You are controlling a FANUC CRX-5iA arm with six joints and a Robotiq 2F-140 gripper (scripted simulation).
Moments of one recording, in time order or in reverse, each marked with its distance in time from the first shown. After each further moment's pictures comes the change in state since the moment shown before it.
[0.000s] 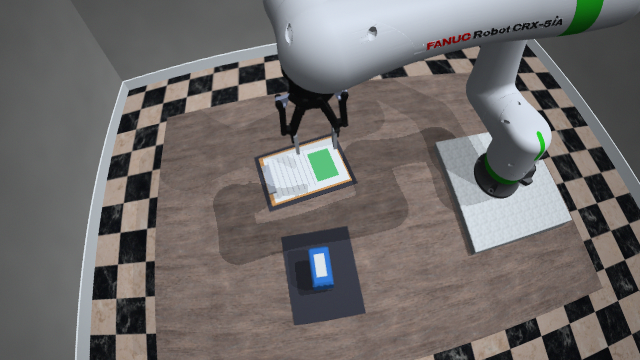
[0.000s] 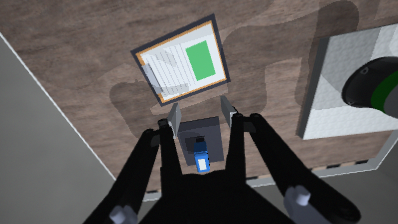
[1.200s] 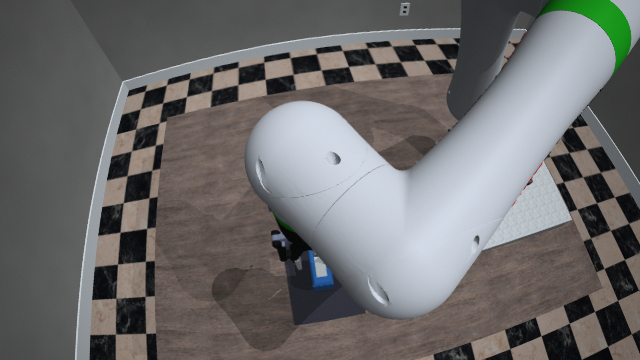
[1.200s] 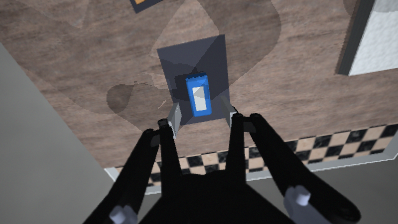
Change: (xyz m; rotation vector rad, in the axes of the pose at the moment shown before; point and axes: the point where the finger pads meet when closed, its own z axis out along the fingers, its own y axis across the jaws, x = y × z) arm -0.245 -0.028 0.041 0.001 0.003 0.002
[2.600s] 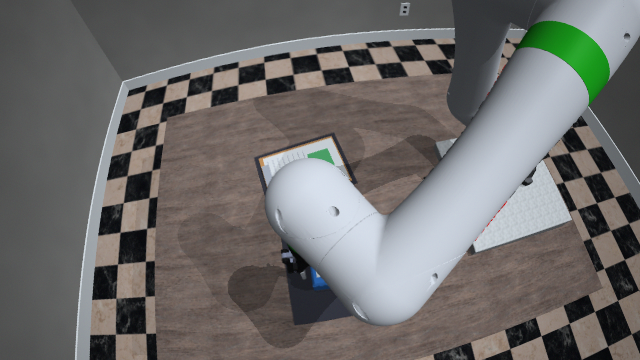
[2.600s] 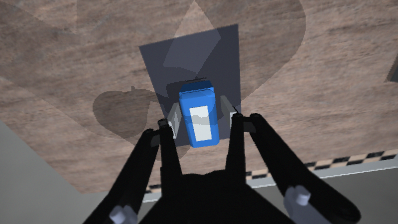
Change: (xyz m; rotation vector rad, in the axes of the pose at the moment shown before) arm 0.000 0.000 0.100 0.000 0.000 0.000
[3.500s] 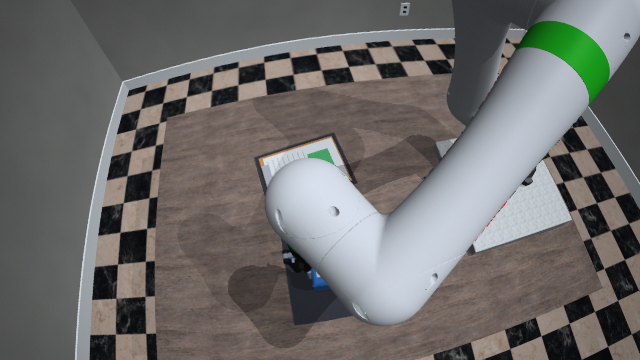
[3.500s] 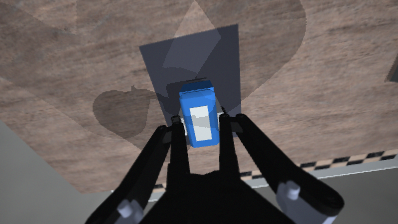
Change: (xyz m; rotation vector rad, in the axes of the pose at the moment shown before) arm 0.000 0.000 0.000 0.000 0.000 0.000
